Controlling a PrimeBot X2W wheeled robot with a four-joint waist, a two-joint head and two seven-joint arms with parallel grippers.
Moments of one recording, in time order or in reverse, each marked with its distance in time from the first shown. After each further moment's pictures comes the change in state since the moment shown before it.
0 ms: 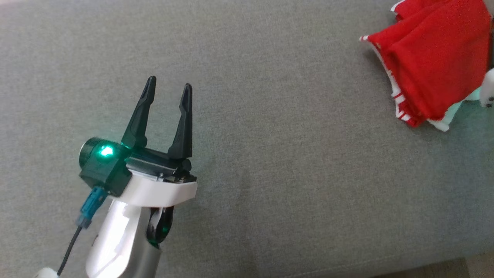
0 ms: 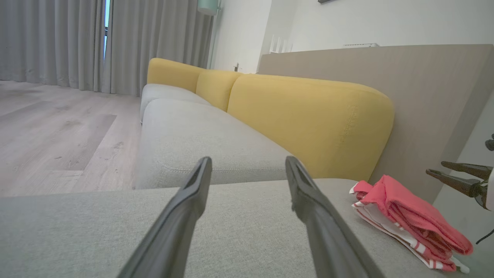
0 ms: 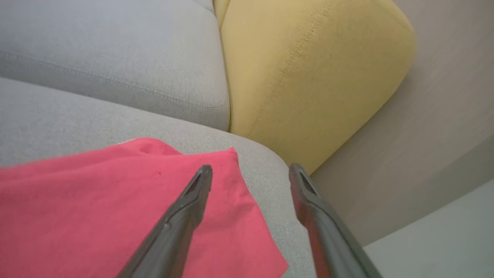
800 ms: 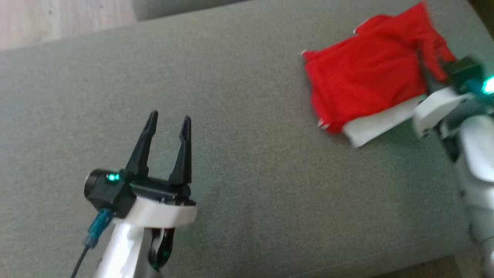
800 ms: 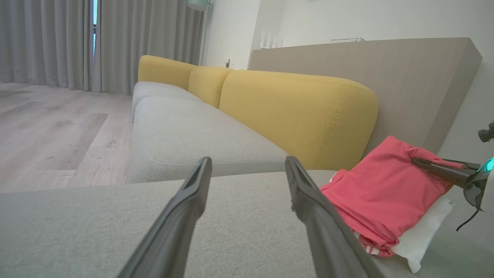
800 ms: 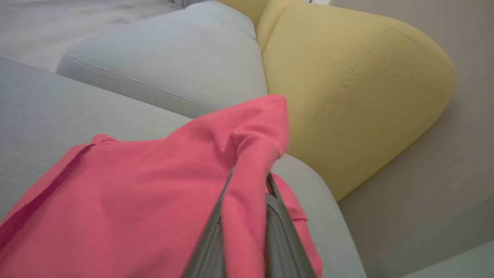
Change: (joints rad) left arm 0.117 -0.016 0.025 0.030 0.023 0.000 0.003; right arm 0.102 0.091 0.253 -0.045 0.079 0.000 -0.037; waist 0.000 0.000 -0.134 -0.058
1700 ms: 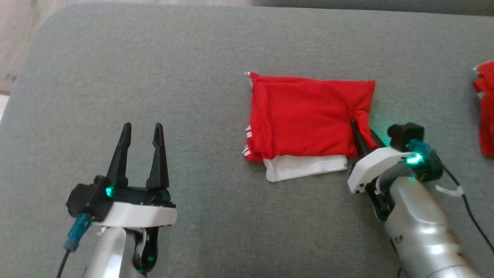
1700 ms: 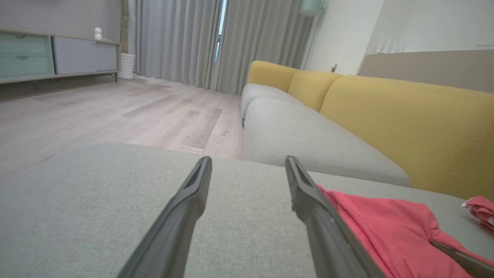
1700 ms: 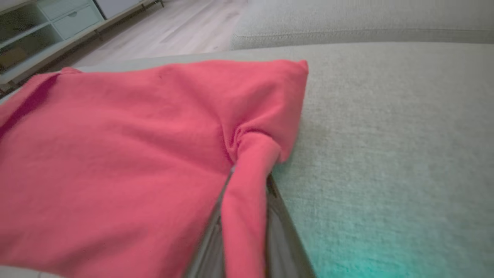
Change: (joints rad) left arm 0.014 0.000 0.094 0.068 -0.071 0.000 0.002; right arm 0.118 0.211 0.040 0.214 0.345 0.000 -0.055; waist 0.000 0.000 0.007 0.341
